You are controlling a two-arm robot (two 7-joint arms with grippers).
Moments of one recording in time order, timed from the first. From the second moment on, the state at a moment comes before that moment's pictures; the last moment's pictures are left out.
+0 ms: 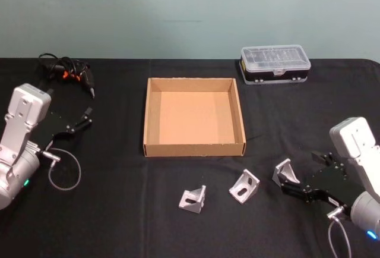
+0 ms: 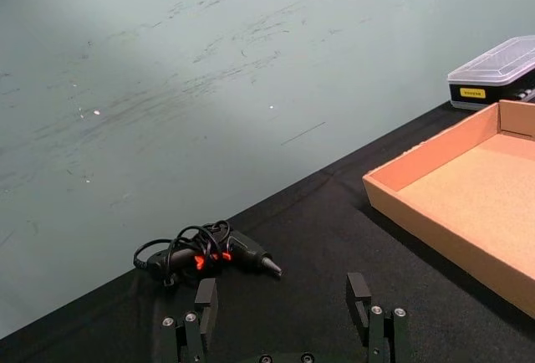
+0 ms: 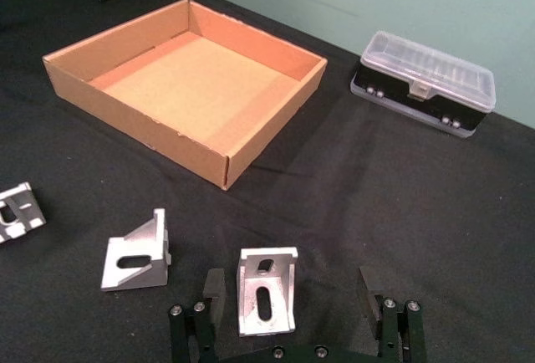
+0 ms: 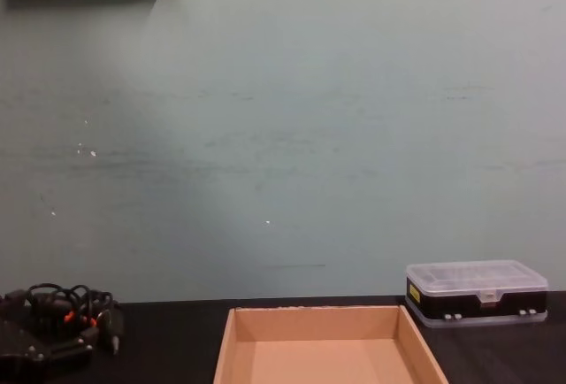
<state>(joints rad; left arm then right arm) -0.20 0.60 0.45 -1.41 -0.25 -0.12 0.03 -0.11 0.71 -0.31 -1.86 0.35 0.34 0.06</state>
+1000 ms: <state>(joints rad) -0.20 0.60 0.45 -1.41 -0.25 -0.12 0.03 0.01 0.58 -0.33 -1.74 0.31 0.44 0.13</state>
